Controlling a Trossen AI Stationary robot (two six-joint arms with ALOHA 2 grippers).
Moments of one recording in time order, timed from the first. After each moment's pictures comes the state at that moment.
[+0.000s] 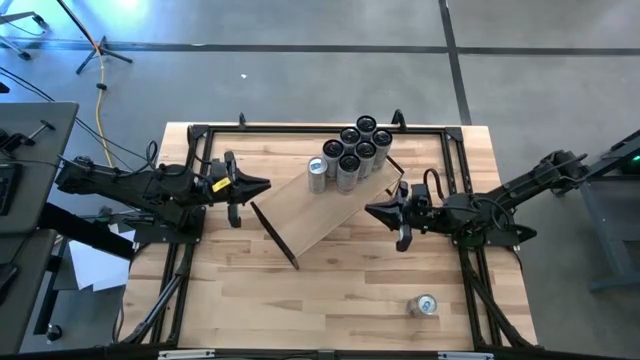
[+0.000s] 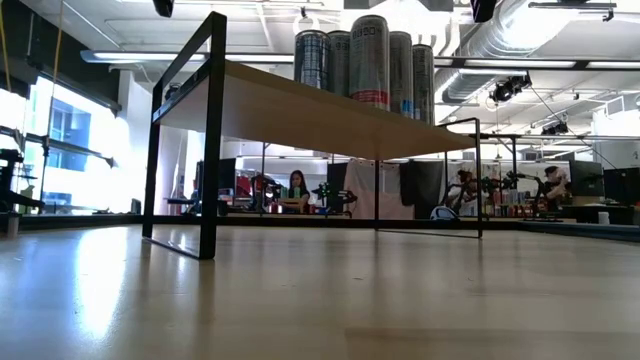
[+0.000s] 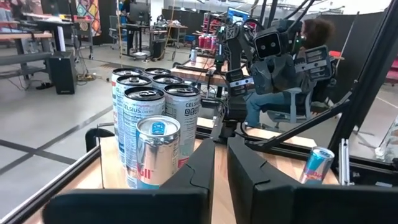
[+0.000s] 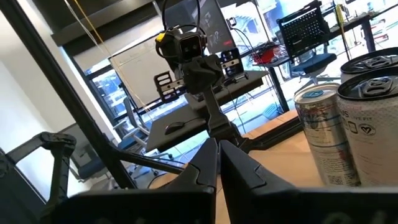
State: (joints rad) left arm -0.20 0.74 0.70 0.02 -0.42 -0.13; right arm 0.40 1.03 0.65 0.51 0.54 0.39
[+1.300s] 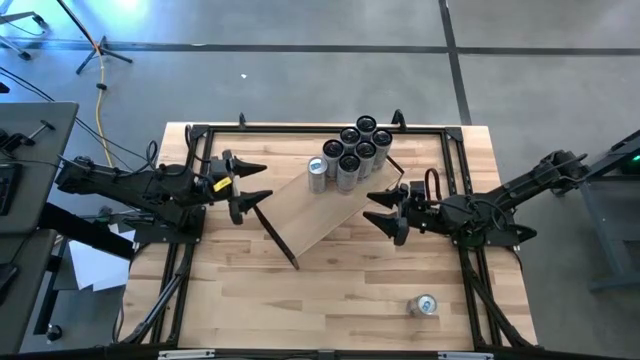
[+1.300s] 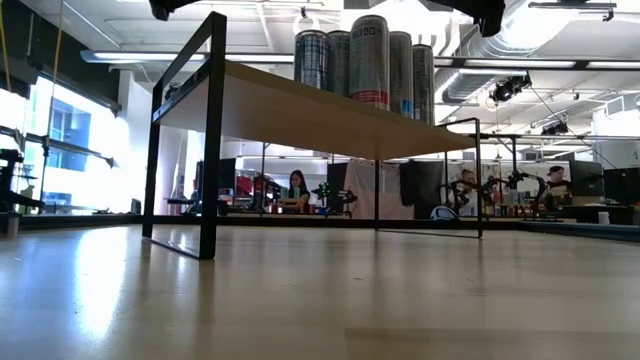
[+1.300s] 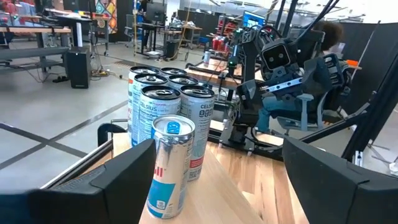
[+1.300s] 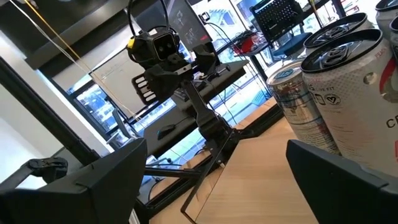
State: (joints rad) left arm -0.20 0.74 0.70 0.02 -0.48 -0.17; right arm 0.40 1.04 0.65 0.45 0.62 0.58
